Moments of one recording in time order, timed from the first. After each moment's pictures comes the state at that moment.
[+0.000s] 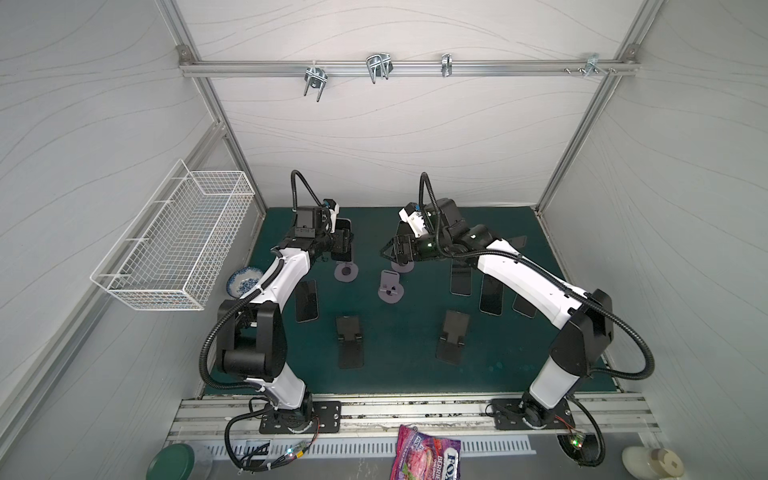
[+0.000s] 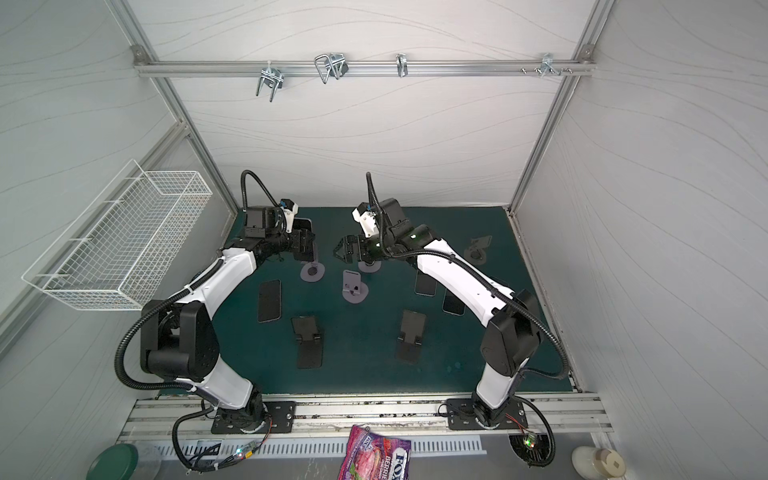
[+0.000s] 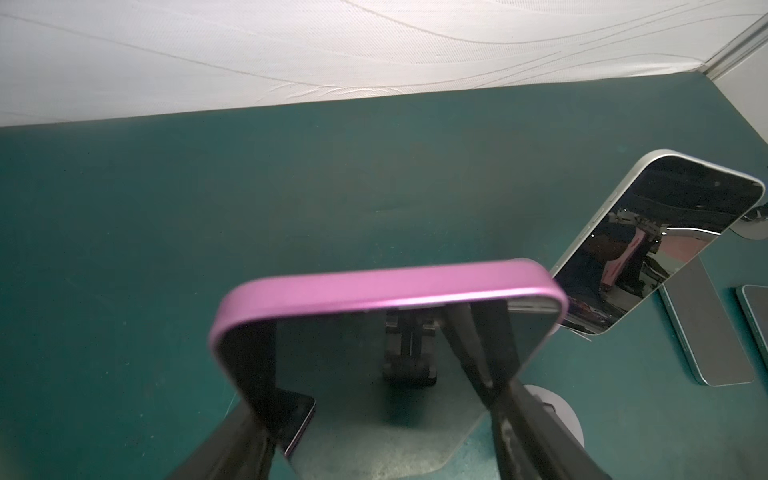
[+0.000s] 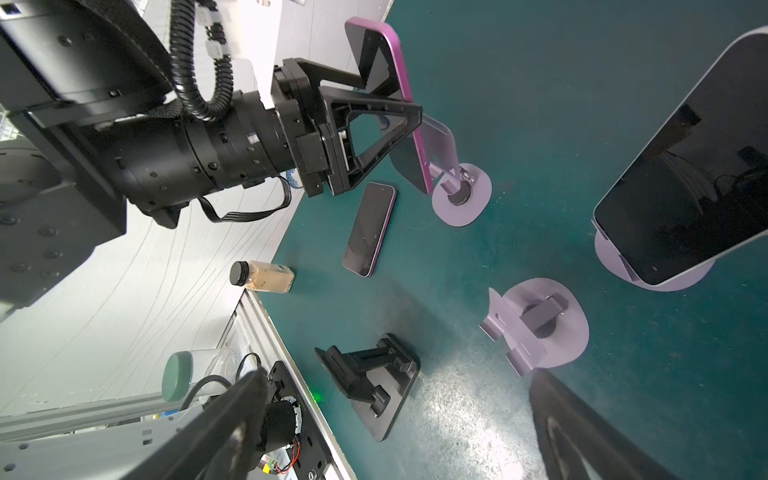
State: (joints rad) left arm -0.07 1.61 1.24 -0.34 0.22 0.00; right arm 0.73 1.70 1.62 -0.58 -0.45 0.44
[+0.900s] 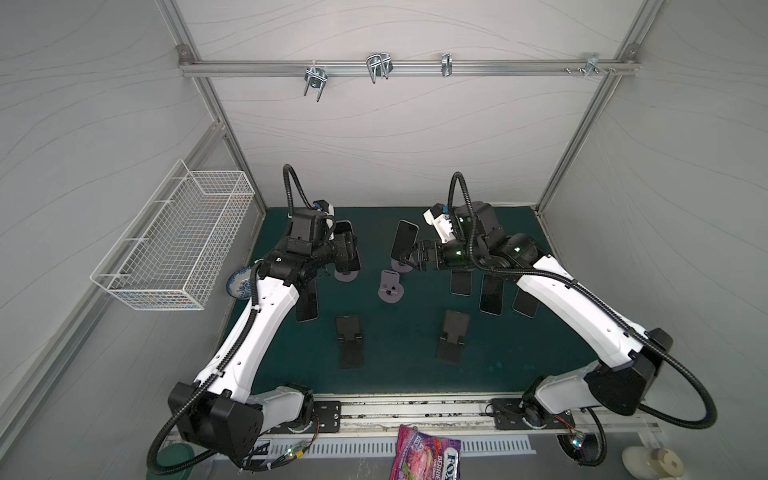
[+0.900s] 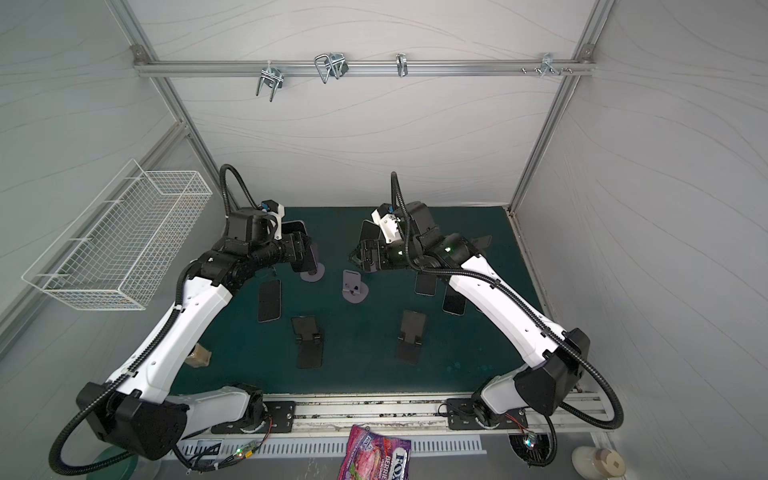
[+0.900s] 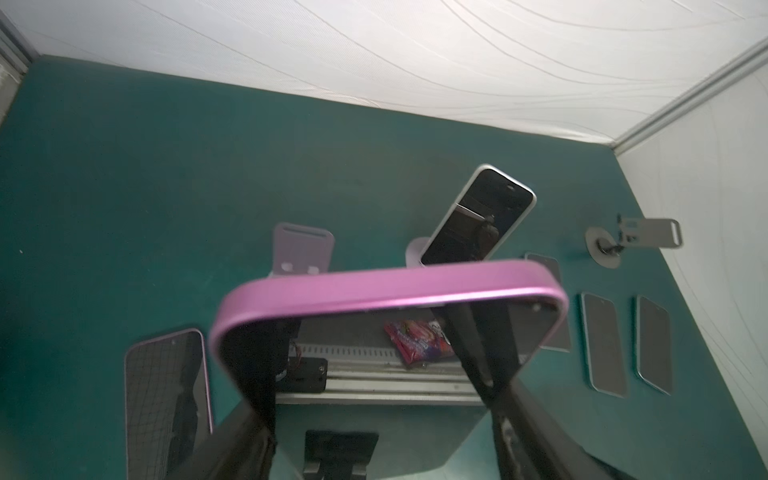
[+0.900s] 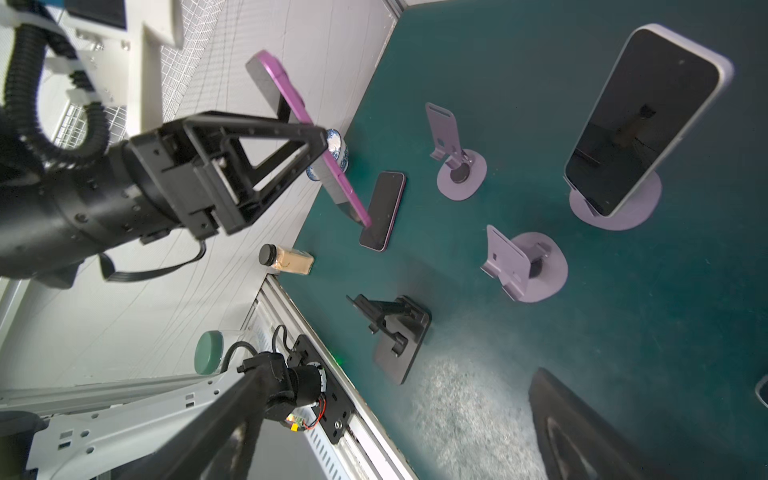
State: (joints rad) left arm -0.27 1.21 1.28 -0.73 0.03 -0.34; right arm 0.73 1.41 1.53 -0.75 -0.40 0.47
